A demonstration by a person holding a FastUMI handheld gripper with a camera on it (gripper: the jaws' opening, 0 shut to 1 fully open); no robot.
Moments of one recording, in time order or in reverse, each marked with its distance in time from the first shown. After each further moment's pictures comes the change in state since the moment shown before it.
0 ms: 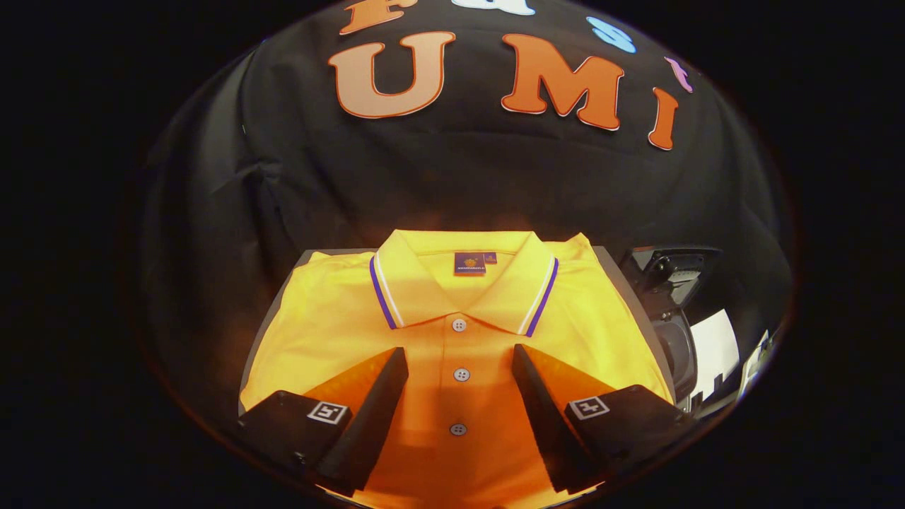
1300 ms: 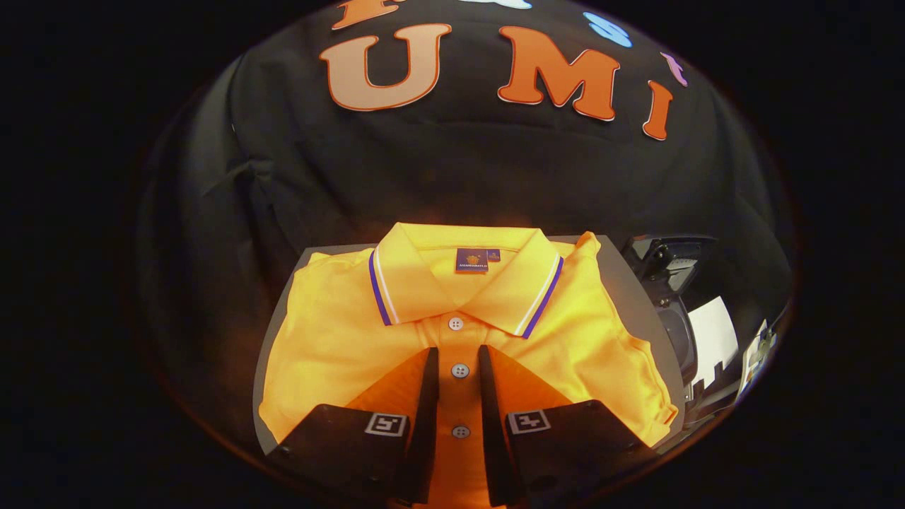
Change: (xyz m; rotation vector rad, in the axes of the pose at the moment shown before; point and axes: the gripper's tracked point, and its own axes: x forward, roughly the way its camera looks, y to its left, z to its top) arm -0.005 0.009 0.003 0.022 0.083 -0.028
